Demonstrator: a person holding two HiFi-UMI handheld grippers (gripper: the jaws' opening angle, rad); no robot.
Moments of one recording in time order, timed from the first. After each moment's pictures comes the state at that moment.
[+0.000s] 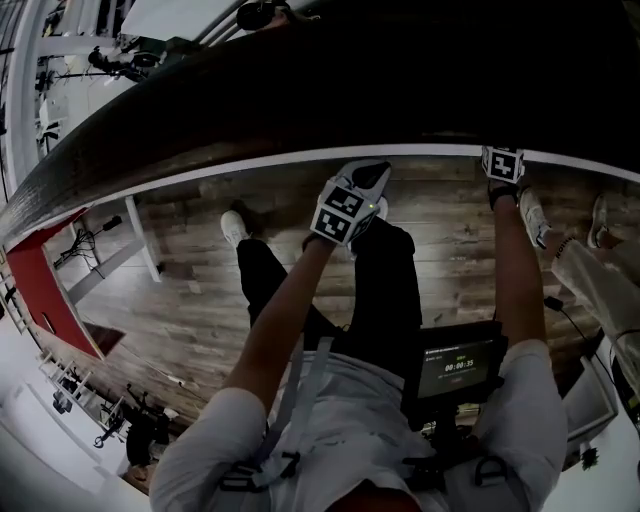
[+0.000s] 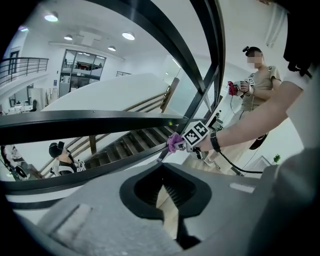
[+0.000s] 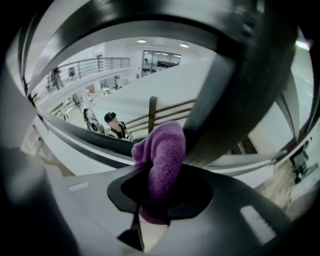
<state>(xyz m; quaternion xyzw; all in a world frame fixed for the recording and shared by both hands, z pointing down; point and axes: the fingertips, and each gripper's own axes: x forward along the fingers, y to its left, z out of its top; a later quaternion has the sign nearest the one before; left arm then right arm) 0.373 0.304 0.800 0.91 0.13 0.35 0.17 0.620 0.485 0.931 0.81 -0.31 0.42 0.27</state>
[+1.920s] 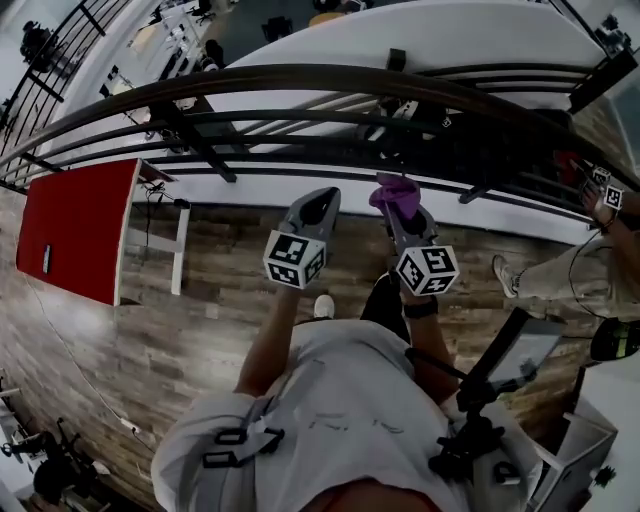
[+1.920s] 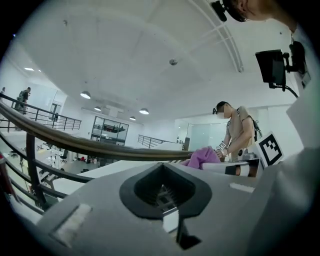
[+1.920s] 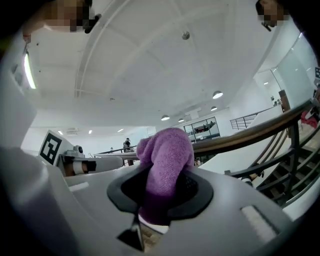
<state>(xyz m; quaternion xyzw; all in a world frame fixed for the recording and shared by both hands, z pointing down) -0.070 0.155 0.325 0.99 -0.04 0.04 0.09 0.002 0.248 0.342 0.80 -0.58 0.11 -0.06</state>
